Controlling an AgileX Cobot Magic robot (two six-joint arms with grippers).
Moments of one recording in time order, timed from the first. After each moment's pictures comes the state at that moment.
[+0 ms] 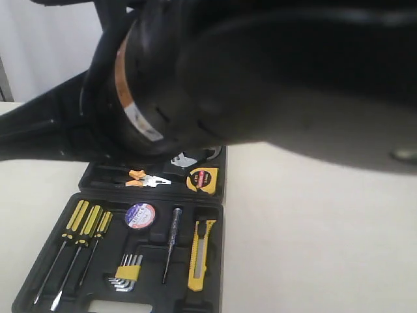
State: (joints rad) left arm 0.07 0.00 0.00 0.01 0.35 0.01; right arm 0.88 1.49 -1.45 -0.69 0.95 0.99
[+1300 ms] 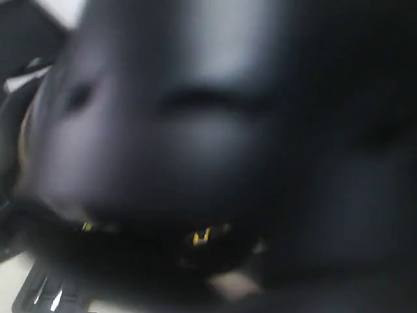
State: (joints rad) left arm 0.07 0.00 0.00 0.01 0.35 0.01; right arm 0.95 1.55 -1.45 -0.65 0.84 0.61
